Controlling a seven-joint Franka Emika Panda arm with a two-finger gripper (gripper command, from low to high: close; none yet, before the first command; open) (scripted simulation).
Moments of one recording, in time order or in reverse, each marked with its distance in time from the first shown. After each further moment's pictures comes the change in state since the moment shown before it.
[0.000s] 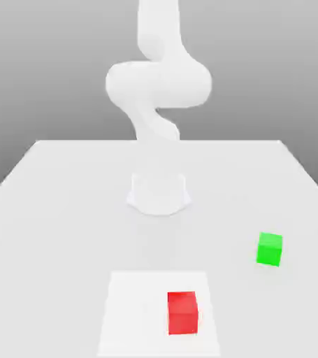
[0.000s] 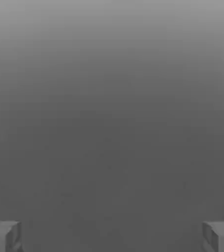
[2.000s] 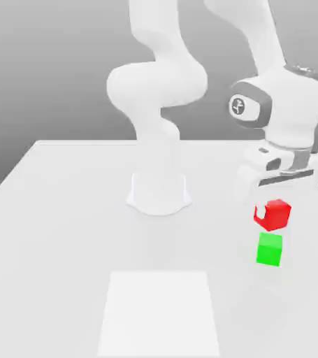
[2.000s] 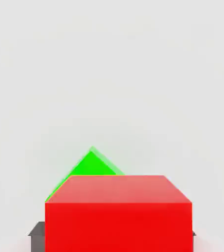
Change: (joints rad) arm 0.400 0.596 0.384 -0.556 -0.046 0.413 0.375
